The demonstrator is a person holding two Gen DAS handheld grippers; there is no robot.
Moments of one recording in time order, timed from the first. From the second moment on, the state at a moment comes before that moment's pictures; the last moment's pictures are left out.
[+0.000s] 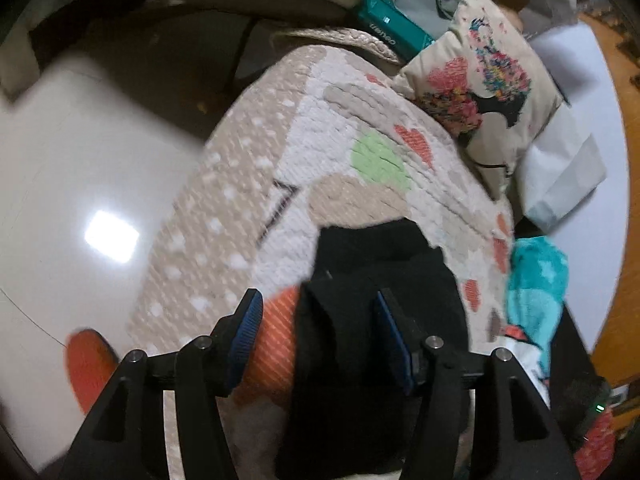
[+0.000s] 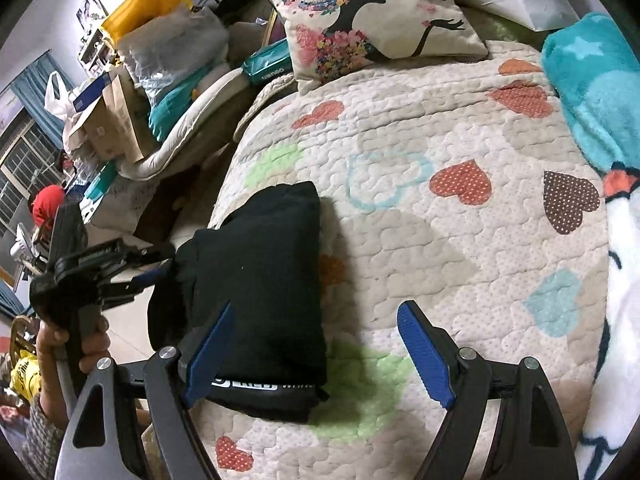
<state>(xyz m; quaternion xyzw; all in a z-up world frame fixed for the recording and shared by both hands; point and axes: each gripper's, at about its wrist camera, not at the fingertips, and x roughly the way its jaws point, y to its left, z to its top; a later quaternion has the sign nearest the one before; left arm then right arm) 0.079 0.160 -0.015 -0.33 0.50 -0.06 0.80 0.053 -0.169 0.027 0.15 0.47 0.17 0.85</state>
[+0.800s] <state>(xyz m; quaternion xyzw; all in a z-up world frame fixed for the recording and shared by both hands) 0.049 0.111 0.022 -0.11 0.44 0.09 0.89 0.050 -0.179 -0.002 0.15 0.47 0.15 0.86</state>
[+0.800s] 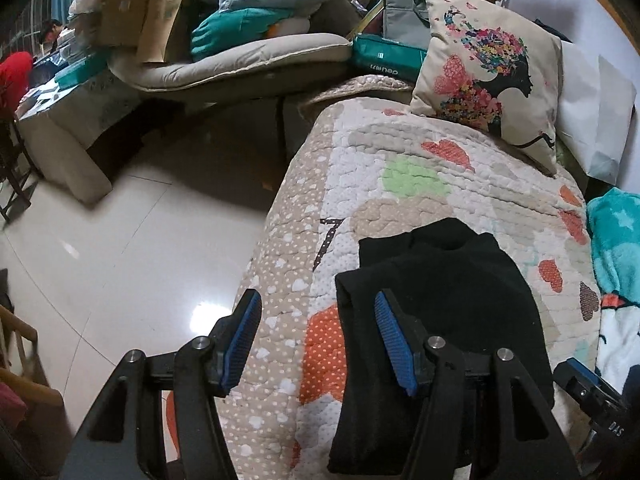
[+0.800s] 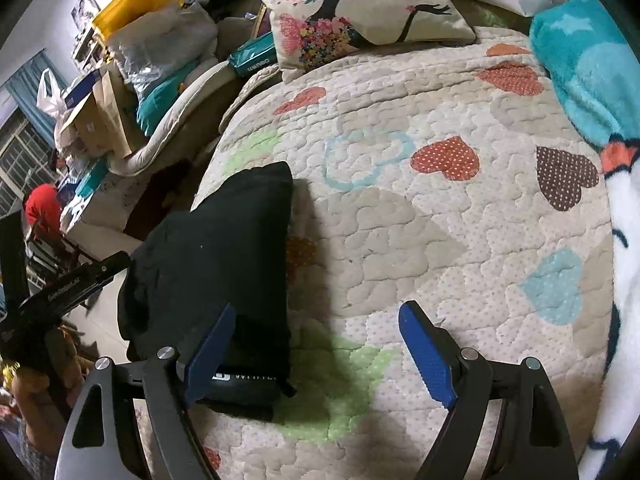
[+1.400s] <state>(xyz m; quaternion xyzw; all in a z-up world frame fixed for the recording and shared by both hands) 0.045 0.092 0.043 -0.07 0.41 0.09 0.91 0.073 -0.171 0.008 0.15 0.48 0.17 0.85</state>
